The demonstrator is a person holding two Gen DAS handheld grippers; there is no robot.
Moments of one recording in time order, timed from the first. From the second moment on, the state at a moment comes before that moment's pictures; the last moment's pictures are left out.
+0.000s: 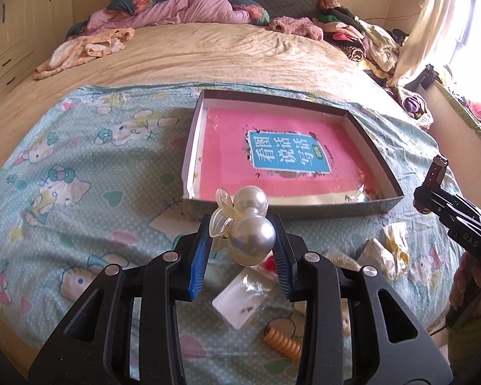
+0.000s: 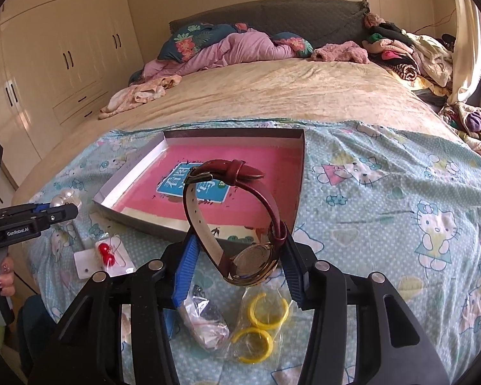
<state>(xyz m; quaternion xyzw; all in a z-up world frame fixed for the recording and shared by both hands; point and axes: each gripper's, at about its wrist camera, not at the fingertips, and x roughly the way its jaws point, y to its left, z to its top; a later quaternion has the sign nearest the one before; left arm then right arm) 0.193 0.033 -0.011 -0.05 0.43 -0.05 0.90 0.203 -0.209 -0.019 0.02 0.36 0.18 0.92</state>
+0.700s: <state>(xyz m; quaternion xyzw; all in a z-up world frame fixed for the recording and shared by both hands) 0.250 0.025 -0.029 -0.04 0.44 -0.04 0.89 0.266 -0.191 -0.049 0.01 0.40 0.16 0.90</state>
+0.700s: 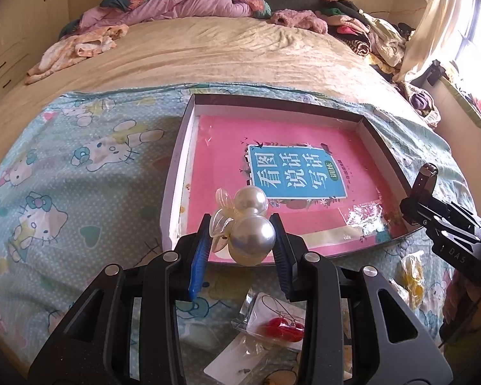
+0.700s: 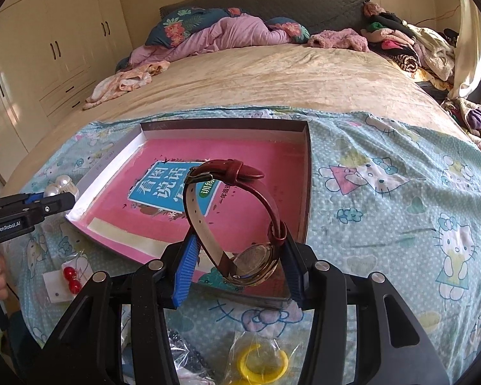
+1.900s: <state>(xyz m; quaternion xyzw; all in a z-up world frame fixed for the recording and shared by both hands) 0.277 0.035 -0.048 -0.05 0.45 -0.04 0.89 0.262 -0.199 -0.041 0.03 0.39 0.14 0.91</state>
